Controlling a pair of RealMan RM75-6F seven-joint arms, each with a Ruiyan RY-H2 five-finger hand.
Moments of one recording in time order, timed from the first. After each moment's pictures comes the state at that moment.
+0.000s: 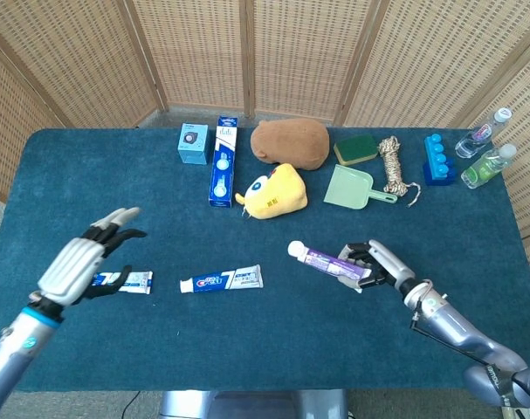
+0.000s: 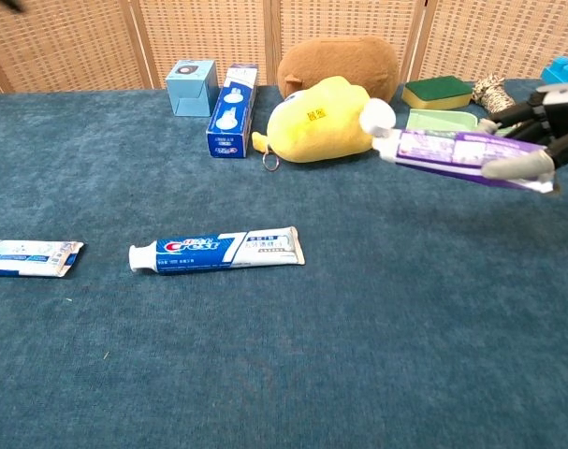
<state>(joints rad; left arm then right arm) -0.45 -0.90 -0.01 -2.04 1.47 1.25 -0.12 0.70 -1.16 -0.01 -1.59 -1.40 0.84 0.94</state>
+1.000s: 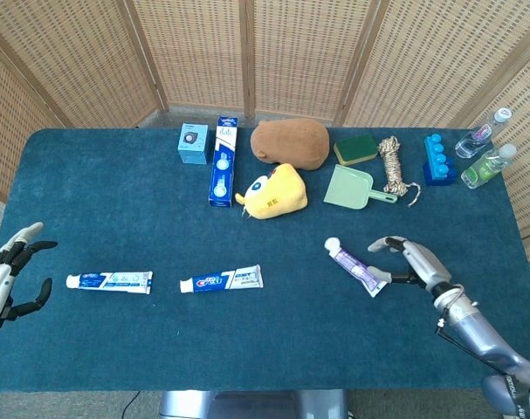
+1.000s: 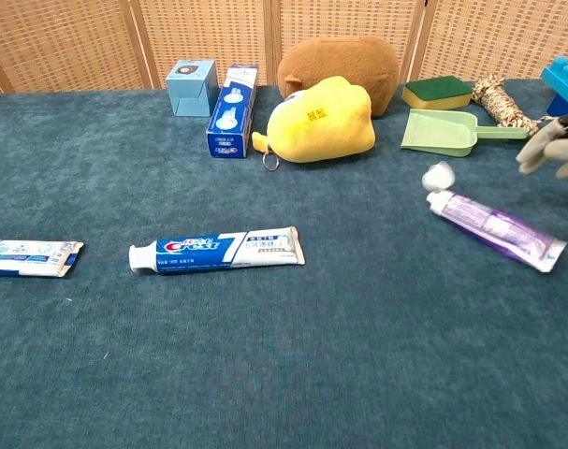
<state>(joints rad) -0.21 -0.86 0.03 -1.92 1.45 1.39 -0.30 0.56 -1.17 0.01 -1.46 -1.39 0.92 0.70</state>
